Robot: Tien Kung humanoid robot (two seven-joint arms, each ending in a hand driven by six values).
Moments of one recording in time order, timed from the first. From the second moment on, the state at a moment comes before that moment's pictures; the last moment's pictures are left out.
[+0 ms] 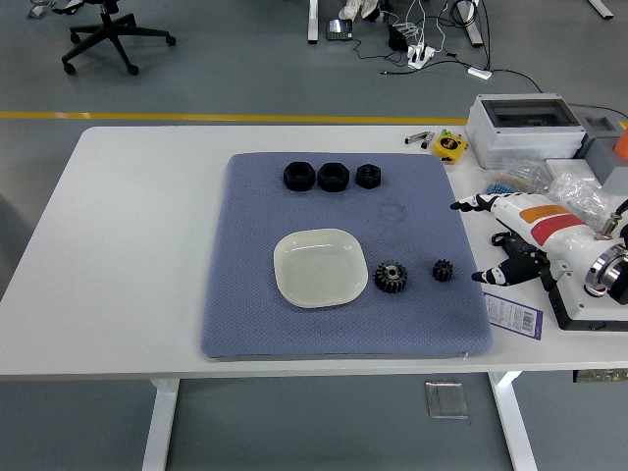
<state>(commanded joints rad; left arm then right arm) -0.06 0.00 -1.04 -0.18 0.84 0.11 0.21 0.56 -0.70 0.77 1.56 -1.80 0.02 -0.07</state>
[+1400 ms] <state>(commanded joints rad) -0.07 0.00 -1.01 -0.18 0.84 0.11 0.24 0.91 -0.44 0.28 0.97 -1.62 -0.02 0.01</state>
